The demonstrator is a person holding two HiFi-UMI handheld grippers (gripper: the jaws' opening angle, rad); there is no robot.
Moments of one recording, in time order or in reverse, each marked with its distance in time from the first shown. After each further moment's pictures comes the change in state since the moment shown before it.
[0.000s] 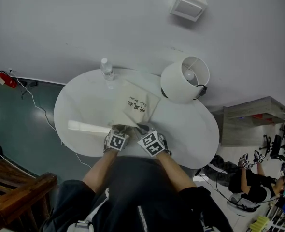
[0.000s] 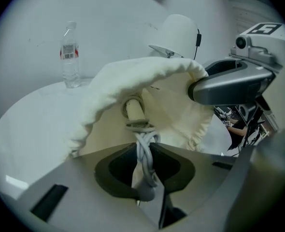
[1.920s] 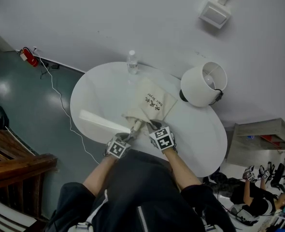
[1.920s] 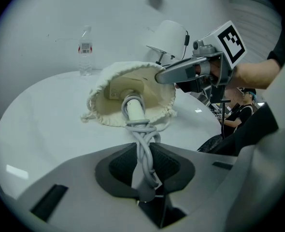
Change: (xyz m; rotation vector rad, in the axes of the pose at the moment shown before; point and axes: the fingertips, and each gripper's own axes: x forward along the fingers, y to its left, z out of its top) left arm -0.054 -0.028 -0.086 -0.055 0.019 0.000; right arm 0.012 0.000 -0.023 0.035 0.000 0.024
